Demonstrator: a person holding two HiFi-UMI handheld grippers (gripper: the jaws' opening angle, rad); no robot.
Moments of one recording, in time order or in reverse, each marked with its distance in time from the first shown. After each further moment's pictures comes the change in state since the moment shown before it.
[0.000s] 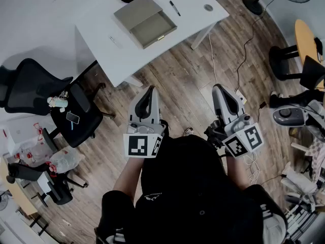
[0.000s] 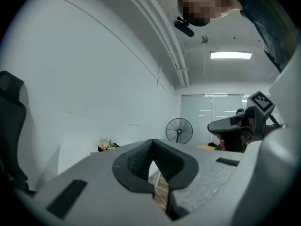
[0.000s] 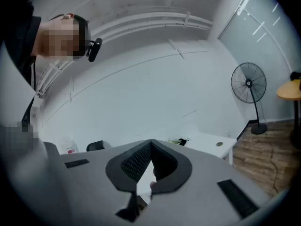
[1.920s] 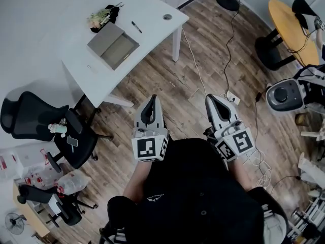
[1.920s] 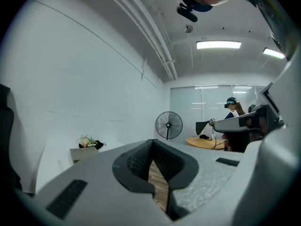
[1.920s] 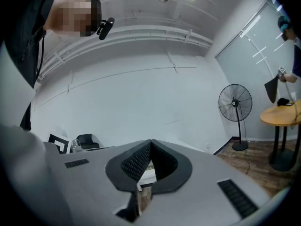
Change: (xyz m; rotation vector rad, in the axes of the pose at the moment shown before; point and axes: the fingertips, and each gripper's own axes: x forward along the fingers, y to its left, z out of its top) left arm 0.046 -0.209 -0.036 0.070 0.042 -0.039; right arm -0.170 -0.124 0.029 -0.152 -0.035 -0.100
